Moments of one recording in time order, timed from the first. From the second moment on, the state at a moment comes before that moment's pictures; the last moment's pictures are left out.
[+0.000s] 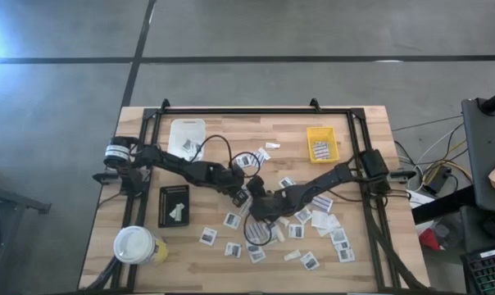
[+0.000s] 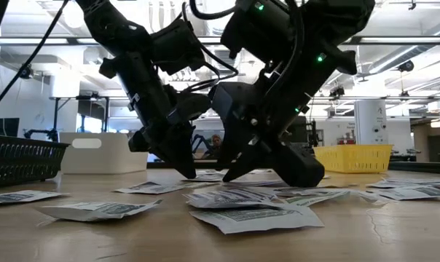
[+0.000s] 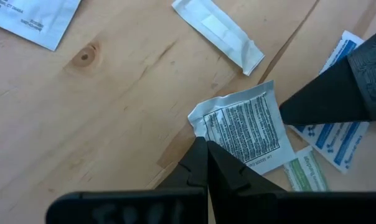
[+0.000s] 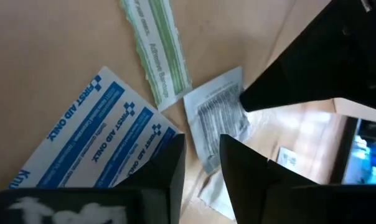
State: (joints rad) left arm -0.03 1.82 0.93 -0.15 -0.08 -0.72; right arm 0.22 2.06 1.16 -0.10 0.53 -0.67
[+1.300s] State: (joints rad) left arm 0.04 1.82 0.93 -0.05 0.11 -0.57; right arm 0.24 2.08 1.20 -0.14 0.53 -0.60
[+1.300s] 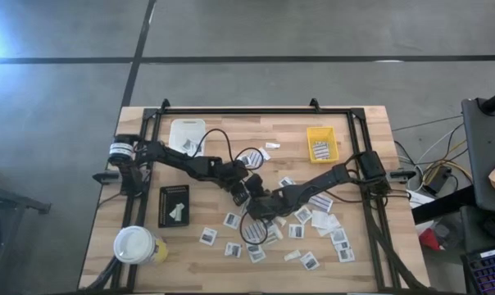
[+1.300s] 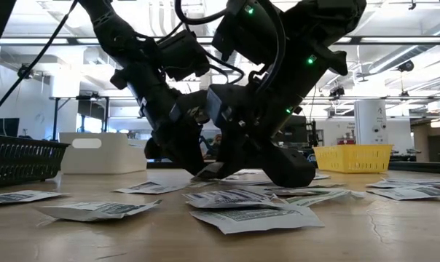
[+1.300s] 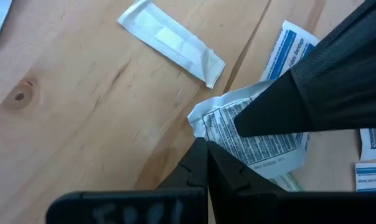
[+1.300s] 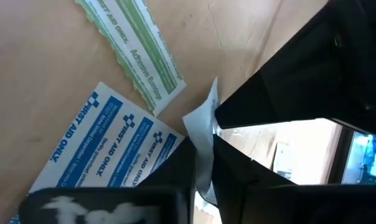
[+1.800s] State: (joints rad) left arm 0.03 1.69 0.92 -0.16 -0.02 -0.40; right arm 0.25 2.01 1.19 -0.26 0.51 -0.47
